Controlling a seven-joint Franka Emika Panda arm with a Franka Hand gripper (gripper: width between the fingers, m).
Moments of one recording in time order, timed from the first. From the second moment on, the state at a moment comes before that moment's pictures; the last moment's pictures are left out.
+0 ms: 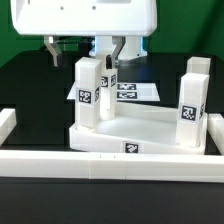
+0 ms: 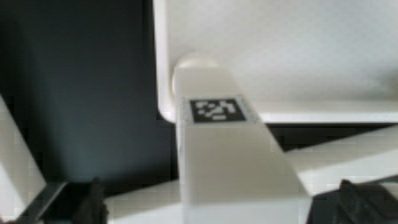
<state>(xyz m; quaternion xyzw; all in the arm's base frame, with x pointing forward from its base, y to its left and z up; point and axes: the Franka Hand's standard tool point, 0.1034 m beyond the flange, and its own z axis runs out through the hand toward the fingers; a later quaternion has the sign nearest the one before) 0.577 -0.077 0.127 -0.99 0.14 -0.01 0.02</state>
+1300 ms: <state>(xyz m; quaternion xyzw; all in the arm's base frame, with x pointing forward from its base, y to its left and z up) 0.583 -0.078 0.124 -0.98 0.21 -0.01 0.02</state>
